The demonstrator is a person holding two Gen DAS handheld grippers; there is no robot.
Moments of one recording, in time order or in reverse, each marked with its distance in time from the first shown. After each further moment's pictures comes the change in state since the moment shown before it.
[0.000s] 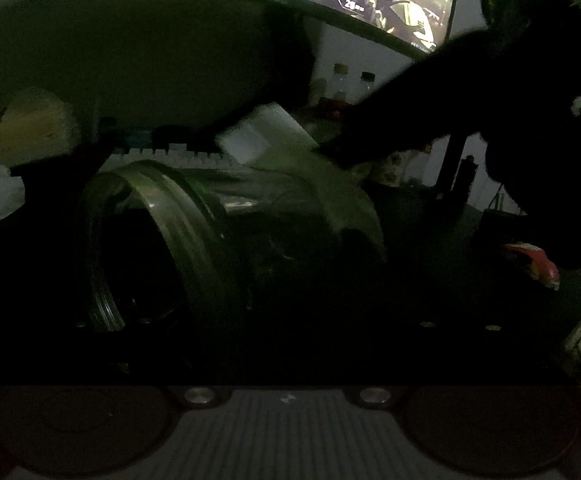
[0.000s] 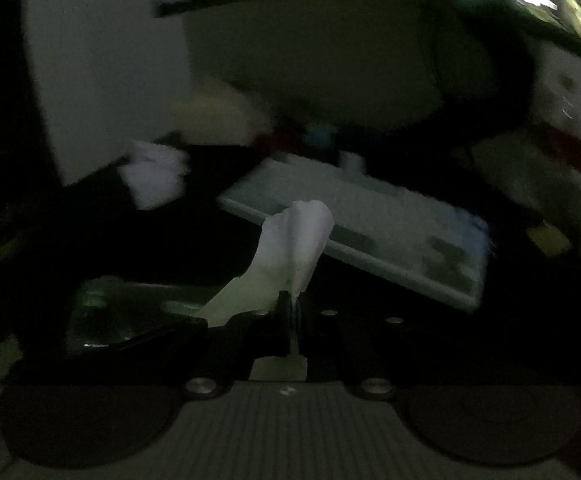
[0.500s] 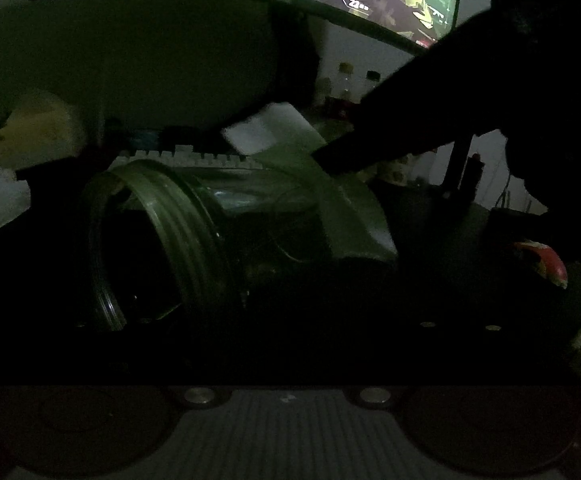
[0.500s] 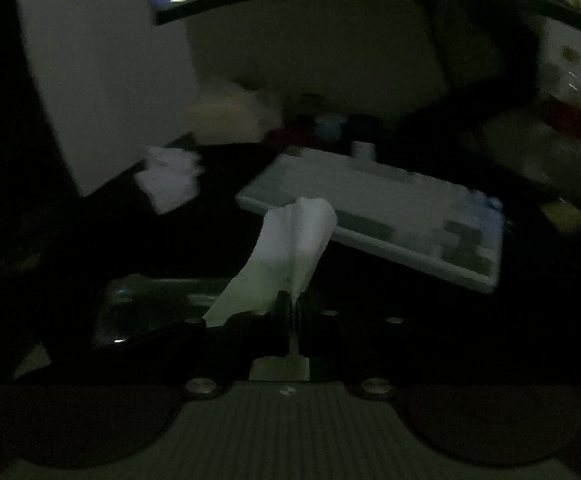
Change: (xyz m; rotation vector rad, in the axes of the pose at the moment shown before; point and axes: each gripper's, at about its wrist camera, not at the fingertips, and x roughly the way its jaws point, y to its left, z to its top) left arm 0.001 0.000 0.000 0.002 -0.007 0.021; right arm -0.005 -0.007 -0.004 0.046 0.023 0.021
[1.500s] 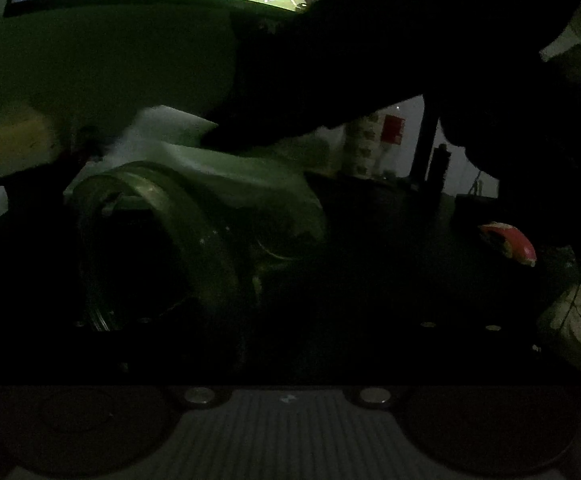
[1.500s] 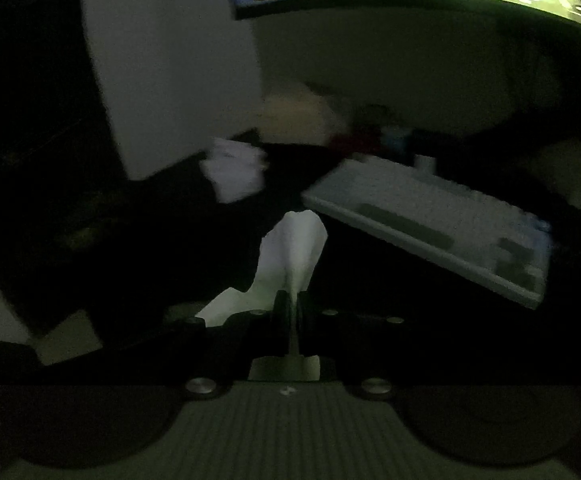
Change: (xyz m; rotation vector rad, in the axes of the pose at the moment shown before) left arm -0.019 -0.033 -0.019 0.054 -0.013 -0.065; right arm -0.006 0.007 -0.008 -0.057 -0.008 0.018
